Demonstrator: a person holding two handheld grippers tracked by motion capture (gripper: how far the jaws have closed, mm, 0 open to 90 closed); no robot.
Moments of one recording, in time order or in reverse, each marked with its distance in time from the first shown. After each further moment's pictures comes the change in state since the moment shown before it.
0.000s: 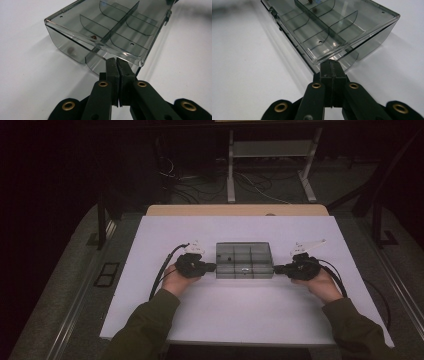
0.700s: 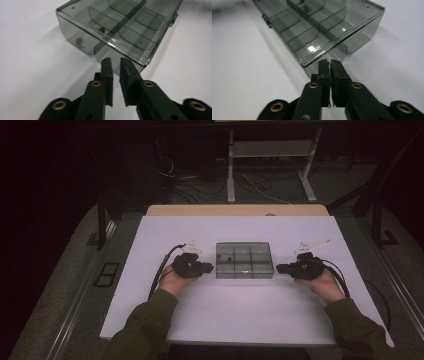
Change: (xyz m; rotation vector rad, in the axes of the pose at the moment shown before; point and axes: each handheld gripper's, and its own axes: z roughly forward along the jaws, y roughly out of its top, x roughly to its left) left arm 0.005 -0.006 -0.007 0.027 0.039 -0.037; right arm -0.010 -0.007 -0.005 -0.020 -0.031 0.038
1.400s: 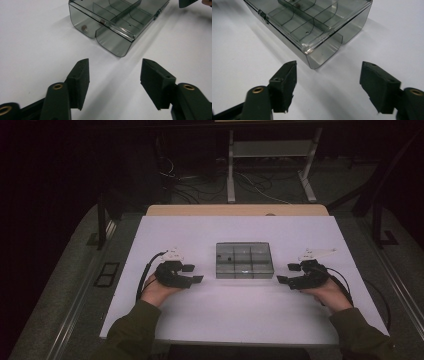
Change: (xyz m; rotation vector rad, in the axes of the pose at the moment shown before) left arm -0.009 -0.030 -0.046 -0.068 0.009 -0.049; right arm 0.020 -0.015 -0.012 -0.016 -0.108 0.044
